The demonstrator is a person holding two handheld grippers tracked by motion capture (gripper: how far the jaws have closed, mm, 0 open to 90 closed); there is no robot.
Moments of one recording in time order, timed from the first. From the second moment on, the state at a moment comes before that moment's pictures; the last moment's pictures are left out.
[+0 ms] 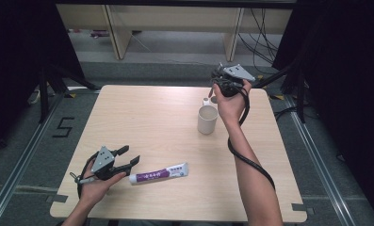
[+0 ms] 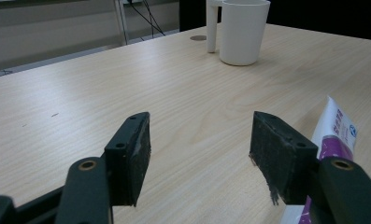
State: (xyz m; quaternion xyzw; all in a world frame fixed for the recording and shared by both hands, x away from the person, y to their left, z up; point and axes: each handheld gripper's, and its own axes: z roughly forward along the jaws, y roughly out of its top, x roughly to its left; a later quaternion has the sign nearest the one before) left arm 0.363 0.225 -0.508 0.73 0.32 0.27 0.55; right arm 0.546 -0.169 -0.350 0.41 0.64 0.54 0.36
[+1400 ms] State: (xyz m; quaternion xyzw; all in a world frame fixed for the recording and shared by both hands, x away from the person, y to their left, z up) left arm 0.362 0.225 -0.508 0.73 0.32 0.27 0.54; right arm 0.574 -0.159 -0.377 0.44 0.66 0.51 0.33
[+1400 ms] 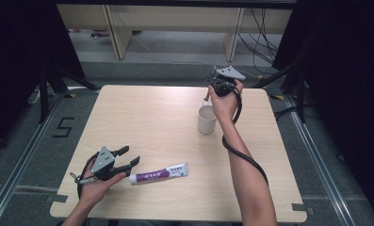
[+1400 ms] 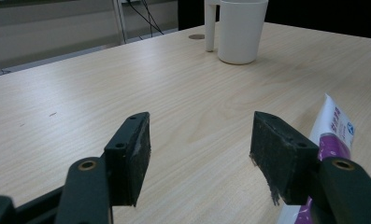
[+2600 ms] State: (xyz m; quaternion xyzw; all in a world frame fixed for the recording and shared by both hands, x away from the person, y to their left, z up) left arm 0.363 0.226 -0.509 0.73 0.32 0.27 0.55; right arm 0.585 -0.154 -0.404 0.44 0.69 0.47 0.32
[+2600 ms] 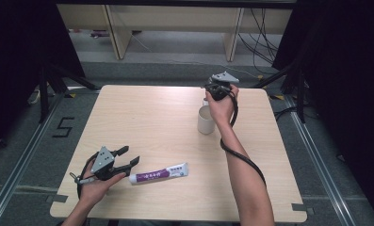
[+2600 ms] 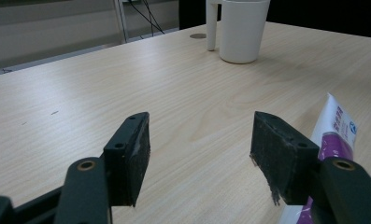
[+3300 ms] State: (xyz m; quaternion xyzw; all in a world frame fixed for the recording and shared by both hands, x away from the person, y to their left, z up) left arm 0.363 0.226 -0.509 0.73 0.32 0.27 0.55; right arm 0.587 -0.154 -0.419 0.47 0.70 0.45 0.30
